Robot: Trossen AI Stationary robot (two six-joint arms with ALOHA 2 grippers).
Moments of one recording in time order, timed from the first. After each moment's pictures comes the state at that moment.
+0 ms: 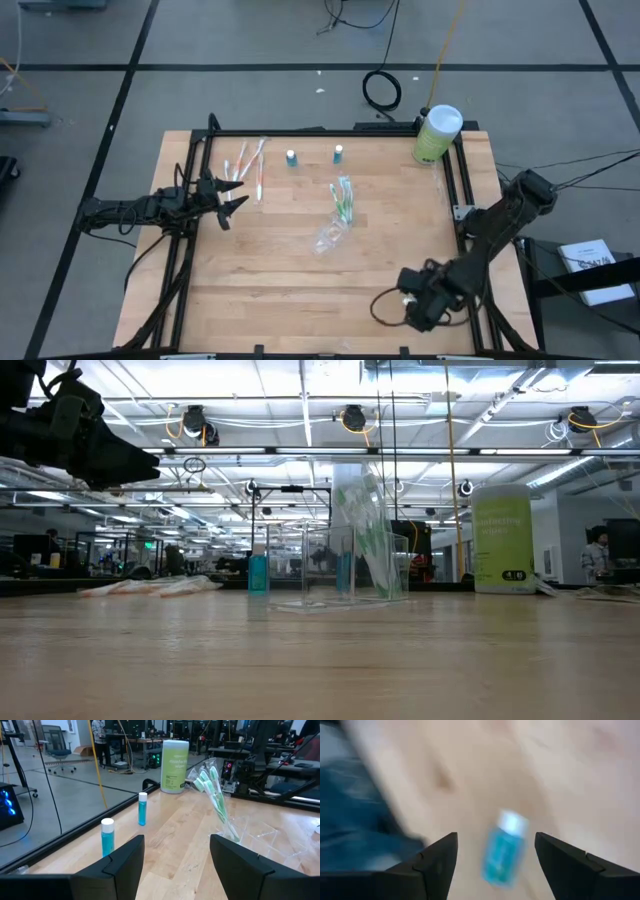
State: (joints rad) left arm -0.02 0.03 0.09 -0.15 -0.41 -0.08; right arm 0.82 1.55 1.14 -0.93 0.02 1.32
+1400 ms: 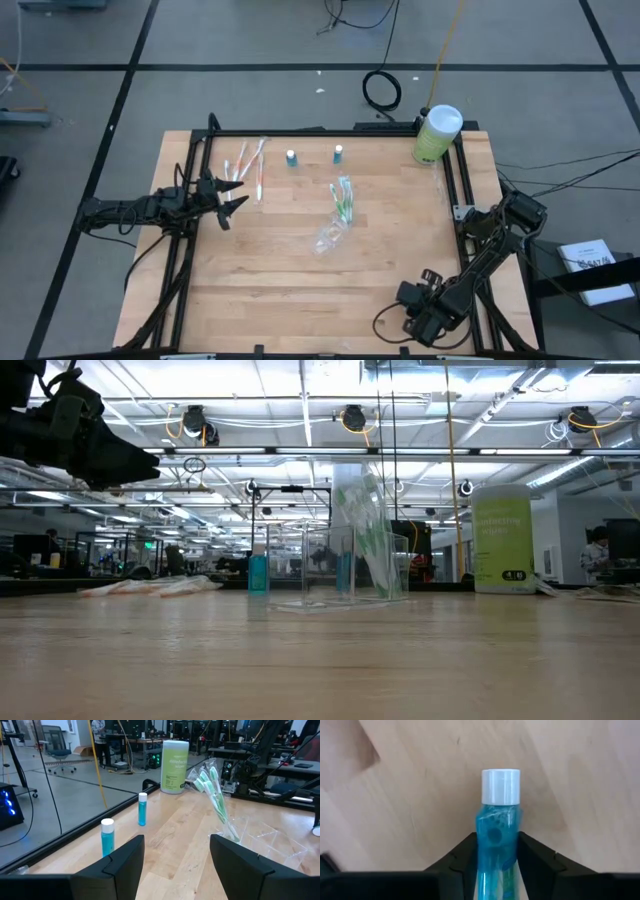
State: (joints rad) left arm -0.02 0.03 0.09 -0.15 -0.41 -0.08; right arm 0.91 1.76 1.03 -0.77 0.16 1.37
